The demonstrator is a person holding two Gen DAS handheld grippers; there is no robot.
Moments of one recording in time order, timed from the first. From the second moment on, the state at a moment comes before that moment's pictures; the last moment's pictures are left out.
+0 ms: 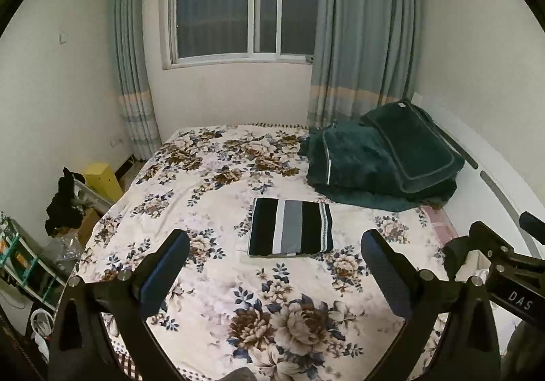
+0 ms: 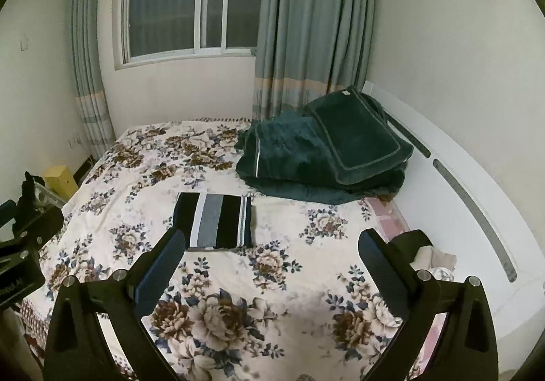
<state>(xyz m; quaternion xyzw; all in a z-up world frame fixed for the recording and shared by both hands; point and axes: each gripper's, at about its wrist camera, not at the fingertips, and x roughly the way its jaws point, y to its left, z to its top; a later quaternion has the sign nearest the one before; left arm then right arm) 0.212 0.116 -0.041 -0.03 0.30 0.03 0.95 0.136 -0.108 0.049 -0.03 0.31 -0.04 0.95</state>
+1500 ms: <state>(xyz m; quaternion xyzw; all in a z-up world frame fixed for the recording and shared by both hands) 0.211 0.118 -0.037 -0.03 0.29 0.05 0.96 0.160 -0.117 0.053 -0.04 0.31 0.01 0.95</state>
